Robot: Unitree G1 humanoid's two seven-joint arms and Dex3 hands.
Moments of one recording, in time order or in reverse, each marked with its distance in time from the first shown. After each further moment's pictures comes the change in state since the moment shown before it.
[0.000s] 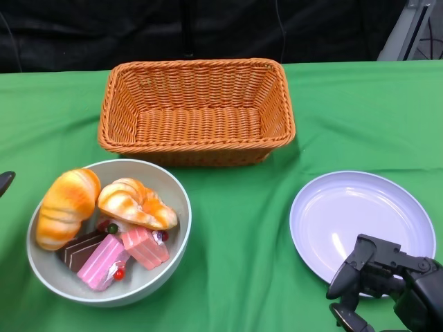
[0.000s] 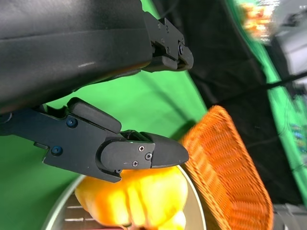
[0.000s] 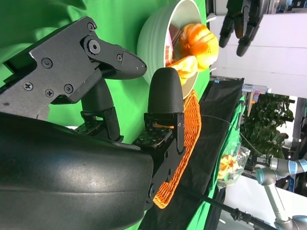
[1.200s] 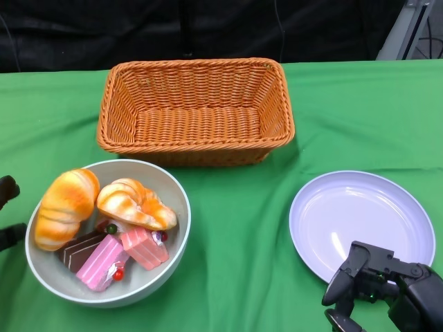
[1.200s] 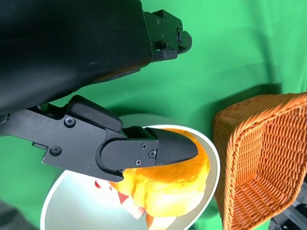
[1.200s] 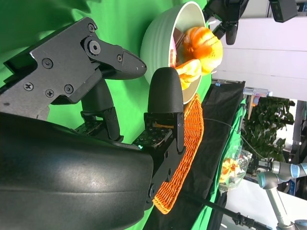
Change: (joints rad) left arm -0.285 0.100 -0.062 0.392 -0.129 0.627 -0.355; right arm -0.009 0.000 0.019 0.069 -0.003 -0.057 0.004
